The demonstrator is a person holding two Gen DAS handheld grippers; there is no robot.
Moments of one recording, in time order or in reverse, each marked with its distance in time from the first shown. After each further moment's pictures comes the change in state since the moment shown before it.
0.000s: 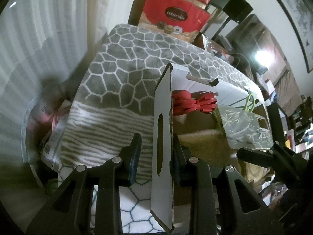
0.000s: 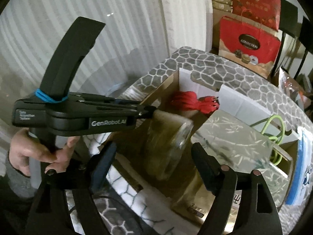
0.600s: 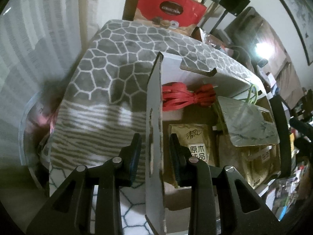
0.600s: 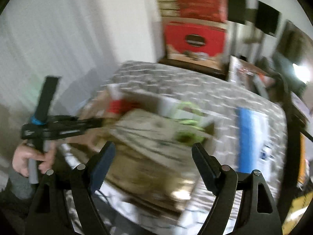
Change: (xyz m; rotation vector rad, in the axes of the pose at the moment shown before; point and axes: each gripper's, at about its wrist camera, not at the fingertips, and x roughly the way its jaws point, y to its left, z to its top) left arm 0.019 -0.017 -0.007 0.042 0.021 0.009; right arm -0.094 -0.090 -0.024 0.212 -0.069 -0.231
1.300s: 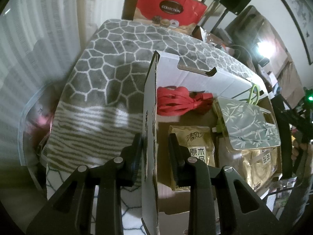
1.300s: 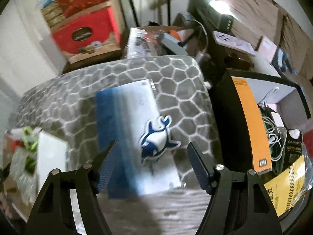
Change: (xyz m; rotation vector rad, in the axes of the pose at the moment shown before) left arm 0.004 -0.005 0.003 -0.001 0.002 0.017; right arm 0.029 -0.205 -0.025 0.427 0.097 -0.339
